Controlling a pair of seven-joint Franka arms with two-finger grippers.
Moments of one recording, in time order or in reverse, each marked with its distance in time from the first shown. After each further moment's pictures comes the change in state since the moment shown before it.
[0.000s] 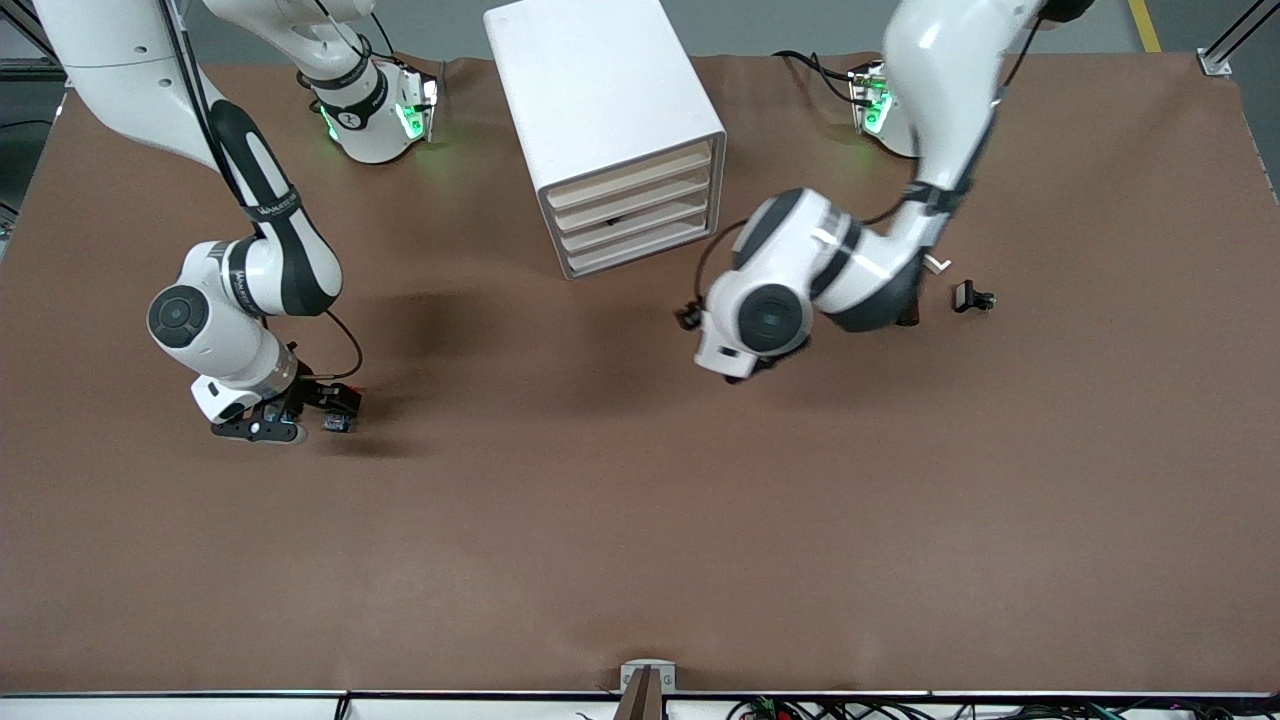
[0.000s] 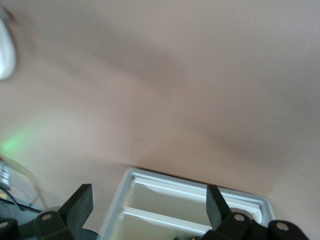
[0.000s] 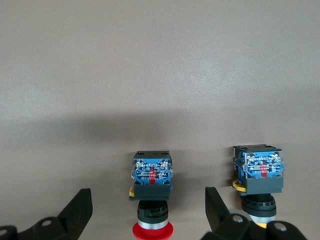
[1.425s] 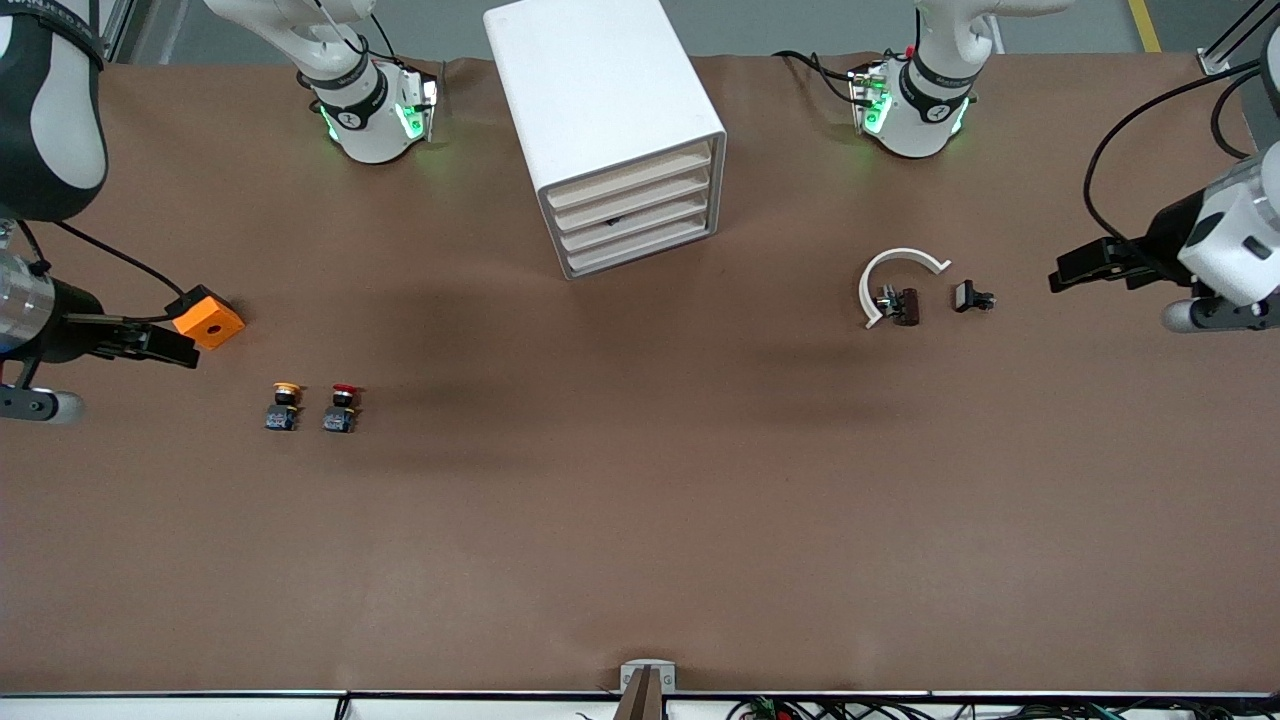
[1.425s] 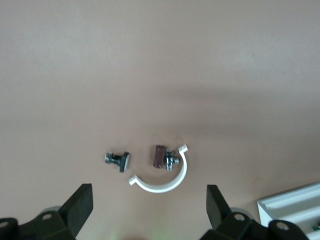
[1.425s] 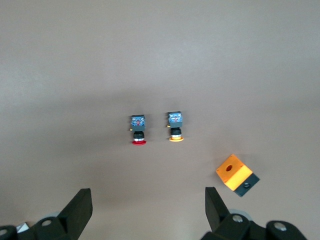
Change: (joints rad) left arm 0.341 -0.572 0.275 -0.250 0.129 -0.010 1.000; right arm -0.037 -0.143 0.003 0.762 -0.055 -1.047 -0.021
